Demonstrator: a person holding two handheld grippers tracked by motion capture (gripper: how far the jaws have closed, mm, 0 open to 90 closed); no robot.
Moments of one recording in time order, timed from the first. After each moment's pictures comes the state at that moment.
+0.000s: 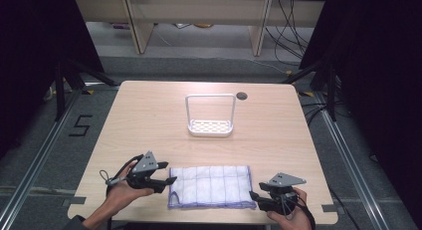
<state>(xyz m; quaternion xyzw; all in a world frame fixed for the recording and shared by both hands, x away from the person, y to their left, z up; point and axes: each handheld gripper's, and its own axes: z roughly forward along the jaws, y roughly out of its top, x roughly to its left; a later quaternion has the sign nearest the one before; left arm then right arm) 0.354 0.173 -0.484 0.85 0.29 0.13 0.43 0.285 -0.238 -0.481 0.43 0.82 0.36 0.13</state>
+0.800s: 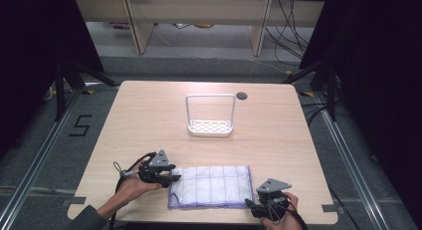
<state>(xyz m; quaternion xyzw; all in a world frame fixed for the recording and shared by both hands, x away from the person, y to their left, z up) 0.372 0.158 -0.511 0.89 0.25 0.10 0.37 0.278 -0.219 -0.498 0.42 0.85 0.29 0.14</state>
